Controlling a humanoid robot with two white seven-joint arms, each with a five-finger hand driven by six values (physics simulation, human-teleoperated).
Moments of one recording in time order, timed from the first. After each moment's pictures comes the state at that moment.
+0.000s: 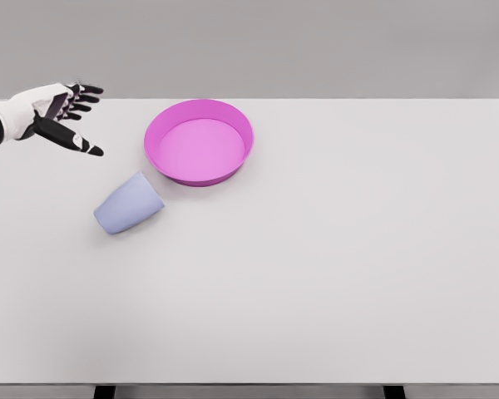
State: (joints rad) left arm -0.87 0.94 -0.85 -1.58 0.63 0.60 -0.21; right arm -0.02 0.00 -0.08 0.16 0.07 -0.20 0.25
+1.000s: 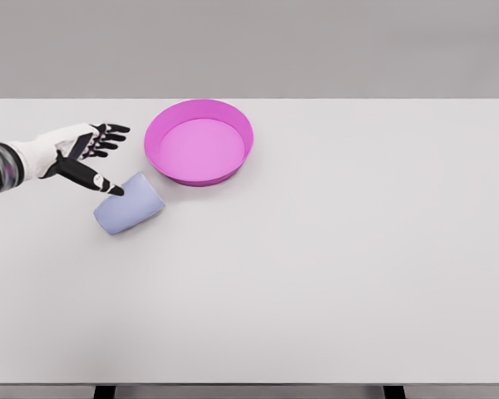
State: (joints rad) left arm -0.68 0.95 -0.76 -1.73 0.65 0.60 -0.21; right arm -0.02 0.00 -0.08 0.16 0.07 -0.20 0.25
